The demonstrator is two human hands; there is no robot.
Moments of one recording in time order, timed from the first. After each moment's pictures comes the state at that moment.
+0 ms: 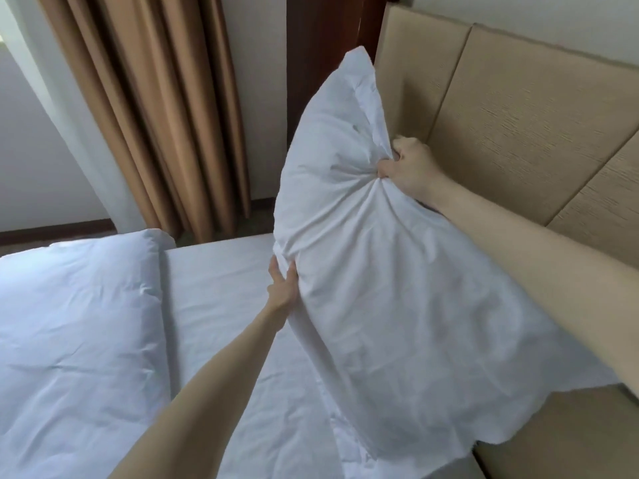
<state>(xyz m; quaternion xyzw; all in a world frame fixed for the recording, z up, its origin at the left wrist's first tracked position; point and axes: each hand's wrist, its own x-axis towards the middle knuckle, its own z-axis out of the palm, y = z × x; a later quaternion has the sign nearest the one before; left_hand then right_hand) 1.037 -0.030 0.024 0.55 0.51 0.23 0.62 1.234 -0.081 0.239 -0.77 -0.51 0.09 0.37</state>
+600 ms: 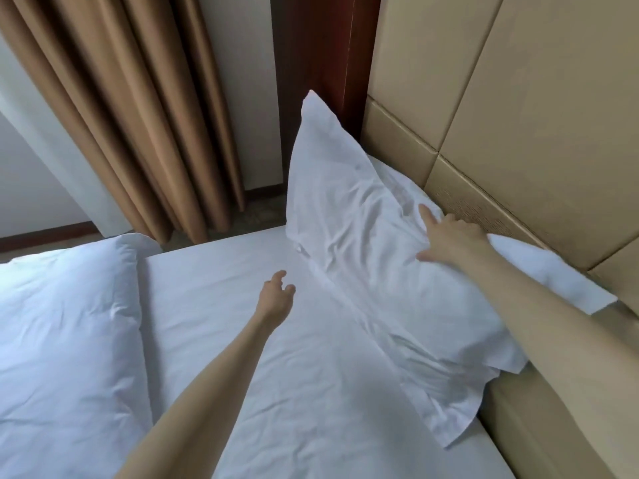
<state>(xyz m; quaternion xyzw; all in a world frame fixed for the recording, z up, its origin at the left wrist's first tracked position) 1.067 0.053 -0.065 0.67 0.54 0.12 0.50 1.341 -0.072 0.056 -0.89 -0.42 0.07 -0.16</state>
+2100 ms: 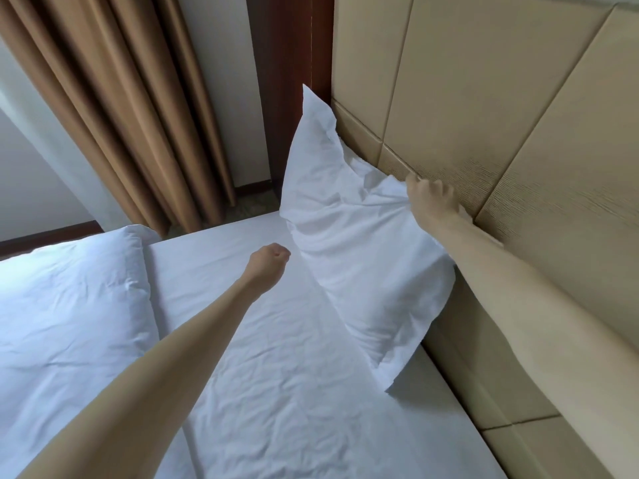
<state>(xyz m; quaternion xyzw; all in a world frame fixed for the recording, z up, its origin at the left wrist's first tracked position) 1.041 -0.049 0.063 0.73 0.48 0.12 0.47 1.311 -0.167 0.129 -0.86 -0.48 -0.18 -0.02</state>
